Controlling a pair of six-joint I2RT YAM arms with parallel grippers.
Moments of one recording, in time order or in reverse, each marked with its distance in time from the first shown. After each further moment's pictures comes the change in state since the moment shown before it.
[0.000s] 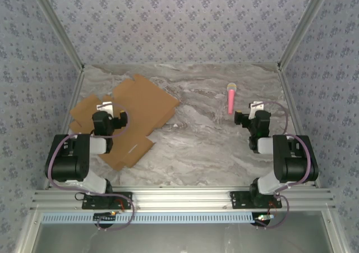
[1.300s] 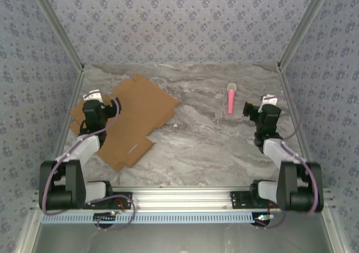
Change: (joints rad) left arm 0.017 -0.317 0.173 -0.447 -0.051 -0.211; right arm -0.023 -0.335 0.099 -0.357 0.152 0.144
